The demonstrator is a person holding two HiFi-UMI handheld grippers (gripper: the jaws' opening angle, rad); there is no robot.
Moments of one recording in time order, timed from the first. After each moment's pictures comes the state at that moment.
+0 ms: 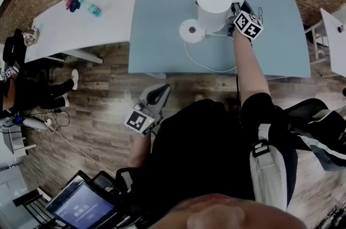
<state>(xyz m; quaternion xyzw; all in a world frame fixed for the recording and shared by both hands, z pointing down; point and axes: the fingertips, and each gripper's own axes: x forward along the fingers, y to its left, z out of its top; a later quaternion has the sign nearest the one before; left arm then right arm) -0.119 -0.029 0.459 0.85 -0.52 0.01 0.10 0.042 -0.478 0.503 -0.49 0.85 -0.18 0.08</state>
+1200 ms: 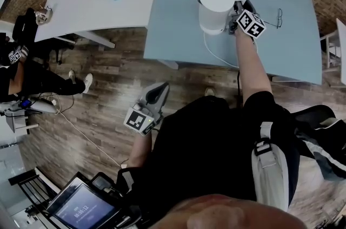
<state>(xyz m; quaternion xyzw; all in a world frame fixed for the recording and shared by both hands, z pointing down) -0.171 0.029 0.462 0.81 -0.57 0.02 0.10 -0.053 -0.438 0.523 -0.43 0.87 -0.21 0.10</state>
